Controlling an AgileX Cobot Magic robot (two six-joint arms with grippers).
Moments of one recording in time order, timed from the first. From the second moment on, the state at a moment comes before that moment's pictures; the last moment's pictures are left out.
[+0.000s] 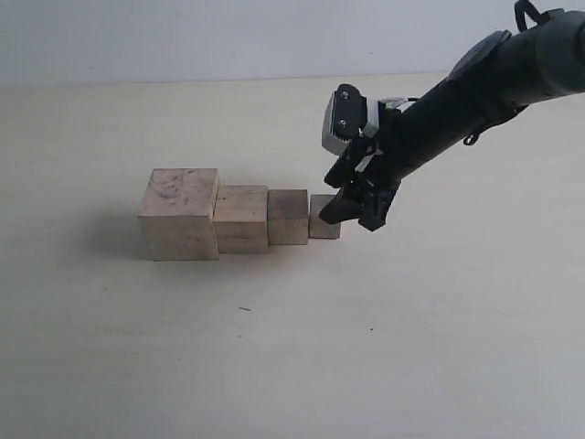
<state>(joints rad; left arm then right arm) 0.06 0.01 0.00 0.02 0.37 -0.06 0.42 2.09 -1.26 0.94 0.73 -1.80</state>
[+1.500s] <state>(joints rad) 0.06 0.01 0.00 0.02 0.37 -0.06 0.42 2.09 -1.26 0.76 0.54 -1.44</state>
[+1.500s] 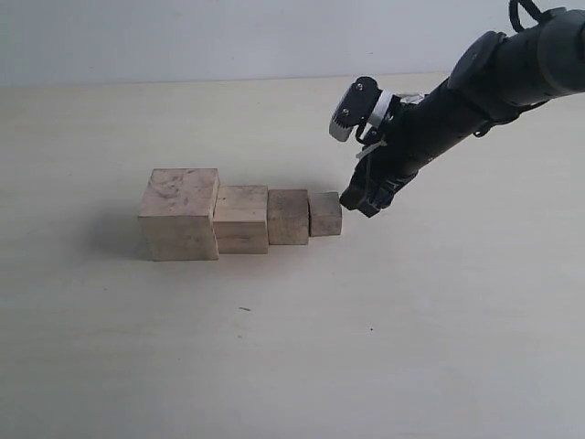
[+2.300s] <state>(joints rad) 0.06 0.01 0.00 0.02 0.37 -0.06 0.42 1.90 -1.26 0.60 0.54 -0.85</state>
